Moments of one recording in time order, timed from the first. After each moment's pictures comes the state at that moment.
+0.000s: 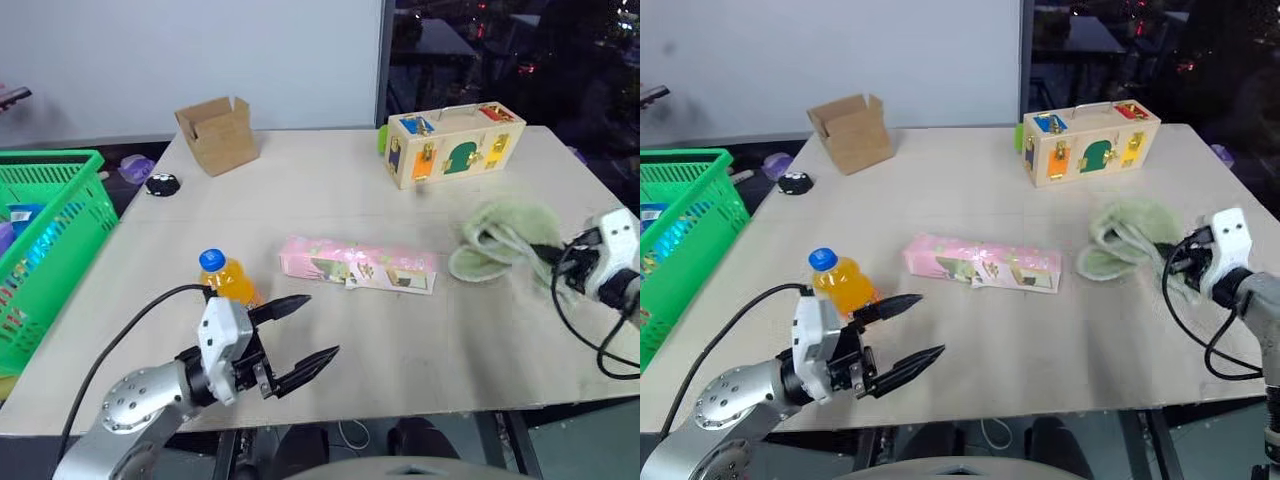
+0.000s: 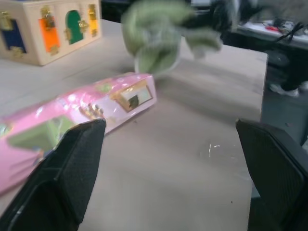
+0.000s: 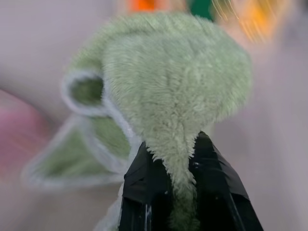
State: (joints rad) left arm 0.41 0.64 0.14 -0.76 -0.65 0.35 -0.81; right arm -0.15 -0.72 -0.28 0.01 0.36 0.64 0.59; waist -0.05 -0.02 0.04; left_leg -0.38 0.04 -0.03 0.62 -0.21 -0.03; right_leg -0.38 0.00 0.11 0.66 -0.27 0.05
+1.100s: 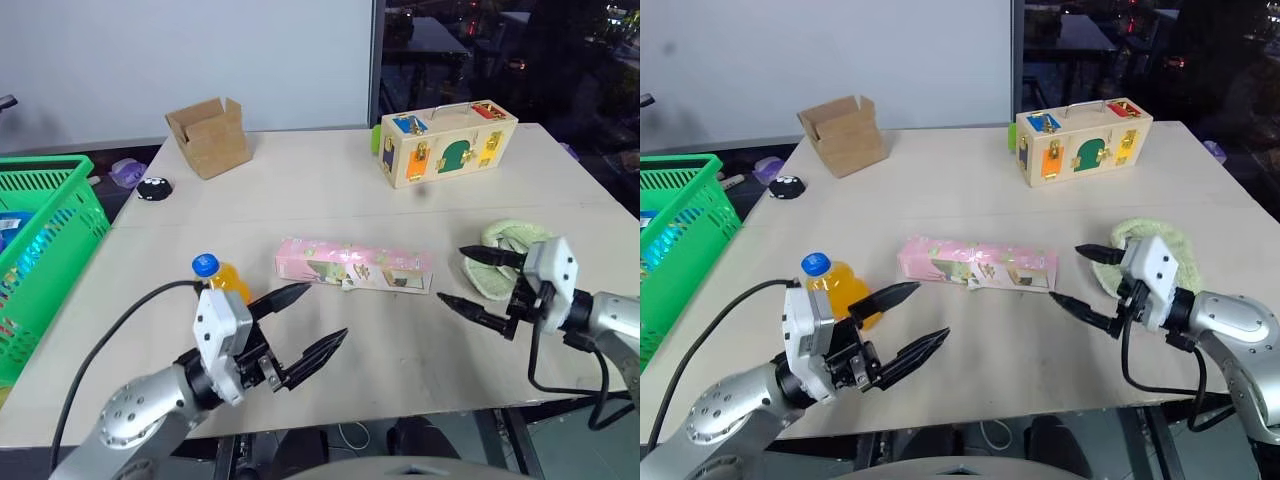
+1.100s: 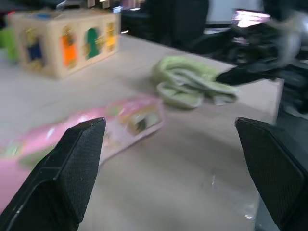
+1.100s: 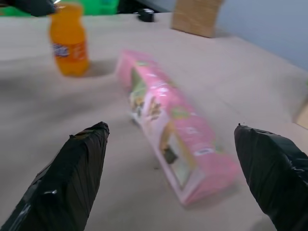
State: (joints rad) left arm 0.54 0.55 0.16 -0.90 -0.68 0.39 -0.59; right arm 0.07 -0.73 -0.15 -0.56 0.52 0.39 0.92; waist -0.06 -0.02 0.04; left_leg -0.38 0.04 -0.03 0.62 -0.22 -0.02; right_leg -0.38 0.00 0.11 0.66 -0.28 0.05
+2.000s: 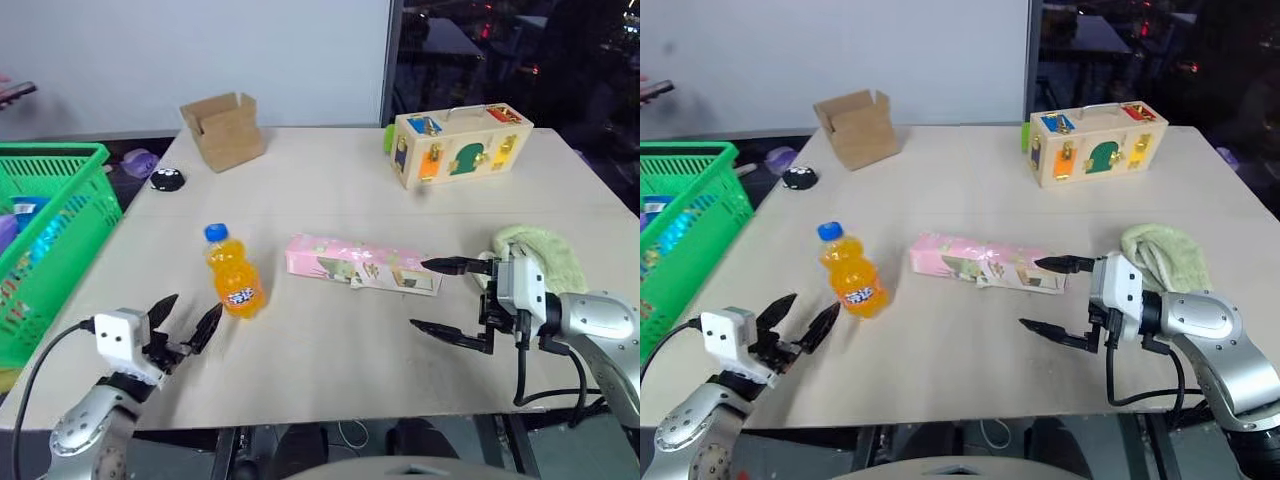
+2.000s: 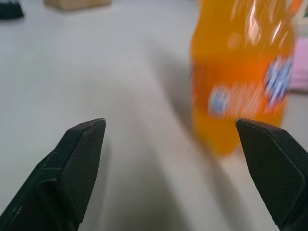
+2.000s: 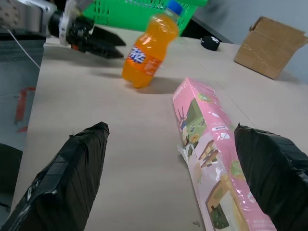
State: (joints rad) left arm 0.37 0.45 0.44 -0.04 -0.52 0.03 -0.71; right arm -0.02 -0.71 0.00 -0.52 0.49 0.23 1.03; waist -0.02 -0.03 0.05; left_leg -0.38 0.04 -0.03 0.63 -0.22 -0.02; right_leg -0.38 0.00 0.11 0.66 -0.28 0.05
